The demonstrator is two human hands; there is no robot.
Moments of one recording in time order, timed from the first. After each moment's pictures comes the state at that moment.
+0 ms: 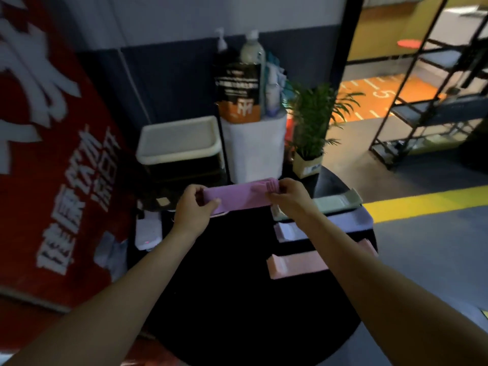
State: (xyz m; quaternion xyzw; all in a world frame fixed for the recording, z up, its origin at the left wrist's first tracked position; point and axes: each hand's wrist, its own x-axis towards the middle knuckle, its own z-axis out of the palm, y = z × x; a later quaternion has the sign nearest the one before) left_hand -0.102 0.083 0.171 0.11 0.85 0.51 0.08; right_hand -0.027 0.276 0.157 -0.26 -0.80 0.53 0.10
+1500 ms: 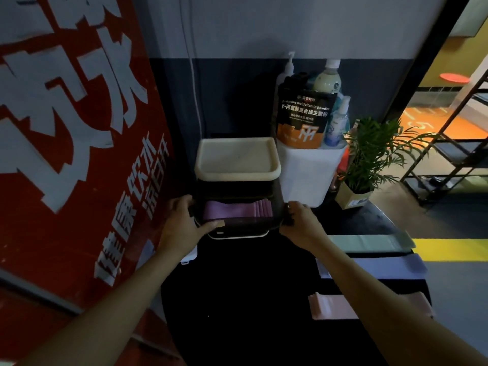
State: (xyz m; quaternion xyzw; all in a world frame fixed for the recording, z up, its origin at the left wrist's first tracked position) left_hand -0.195 -0.038 0.160 0.12 0.92 0.38 0.00; right_hand -0.112 0.205 0.160 -0.21 -0.91 0.37 -0.02
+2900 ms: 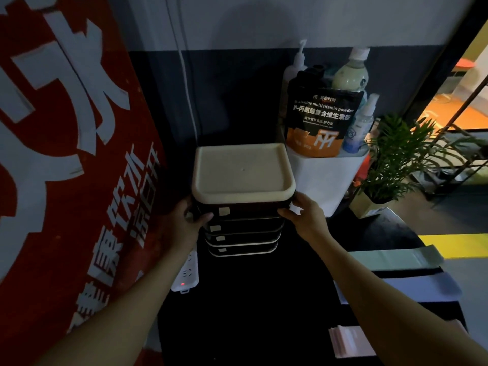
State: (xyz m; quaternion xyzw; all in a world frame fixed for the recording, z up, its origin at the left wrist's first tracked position) left_hand -0.299 -0.010 0.114 0.08 0.83 0.55 -0.01; right_hand -0.211 0.238 0.117 -0.24 -0.83 0.49 0.11
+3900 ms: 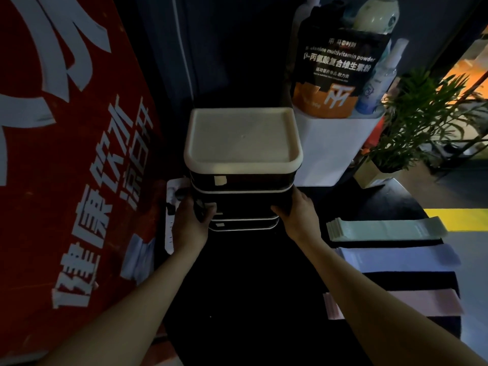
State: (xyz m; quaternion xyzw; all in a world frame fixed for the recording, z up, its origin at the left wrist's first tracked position) left_hand -0.253 -0.010 0.050 0.08 0.89 0.44 -0.03; right_hand -0.179 0.207 0.067 -0.25 -0.91 0.34 0.07
